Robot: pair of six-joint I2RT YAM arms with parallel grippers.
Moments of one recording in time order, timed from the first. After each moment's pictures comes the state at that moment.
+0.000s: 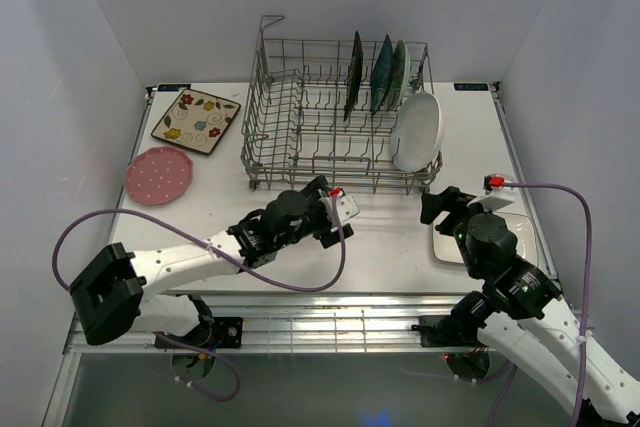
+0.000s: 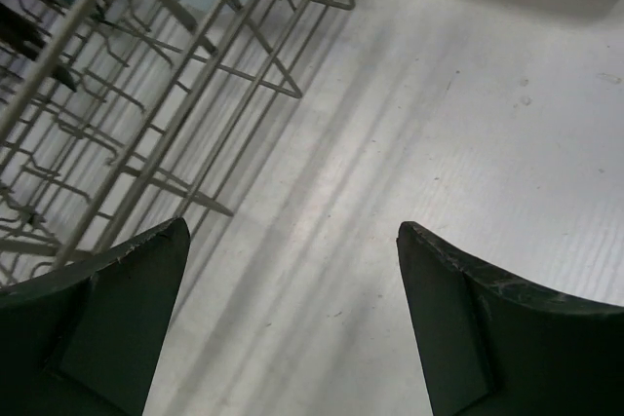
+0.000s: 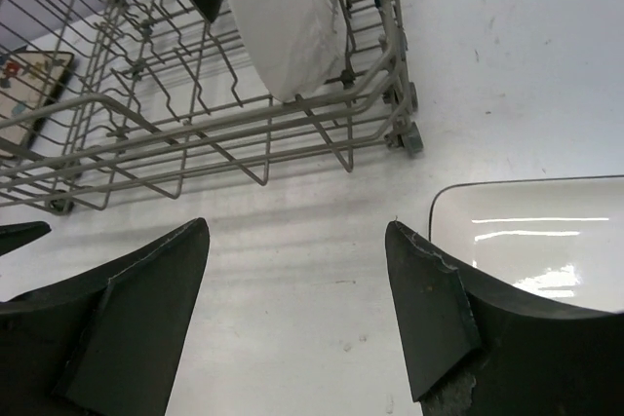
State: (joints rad) left arm -0.99 1.25 0.68 0.26 -0.04 0.39; right arm 0.71 0.40 0.59 -0.43 0.57 0.53
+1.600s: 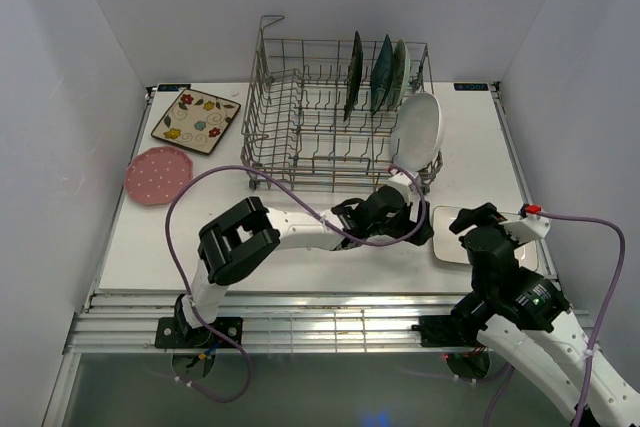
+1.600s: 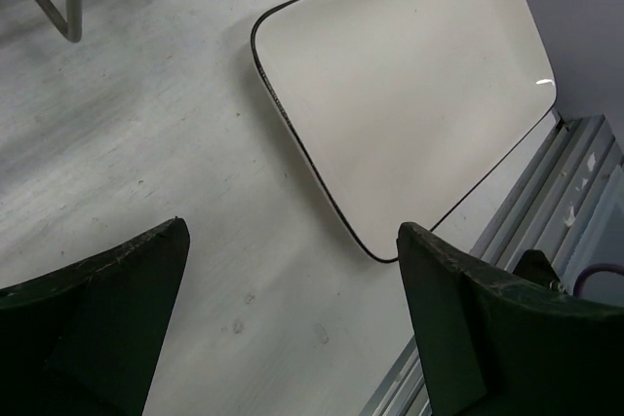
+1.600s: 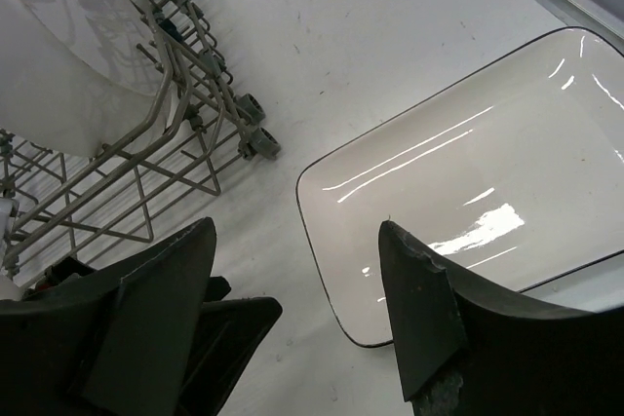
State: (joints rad) left arm -1.13 2.04 1.29 0.26 -0.05 -0.60; right arm 0.71 0.31 0.57 -0.81 0.93 0.91
